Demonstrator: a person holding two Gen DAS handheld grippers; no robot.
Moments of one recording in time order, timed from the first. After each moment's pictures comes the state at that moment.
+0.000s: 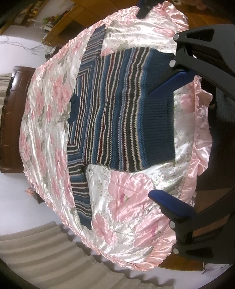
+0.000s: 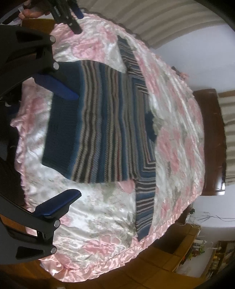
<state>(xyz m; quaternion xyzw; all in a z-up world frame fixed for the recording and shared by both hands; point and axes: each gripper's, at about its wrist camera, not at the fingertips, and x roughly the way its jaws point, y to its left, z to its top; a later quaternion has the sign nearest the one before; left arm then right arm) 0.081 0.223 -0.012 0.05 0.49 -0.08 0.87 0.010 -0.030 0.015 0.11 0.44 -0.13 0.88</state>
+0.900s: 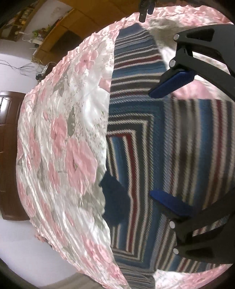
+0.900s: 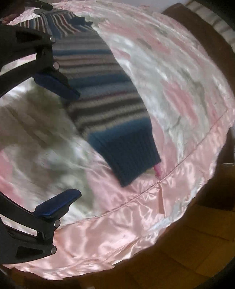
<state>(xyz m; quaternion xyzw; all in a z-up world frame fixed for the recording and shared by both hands) 0.347 -0.188 -0.126 0.06 0.49 -0.16 0.86 0.183 -0.584 -0.152 0.26 0.54 -0.28 0.75</state>
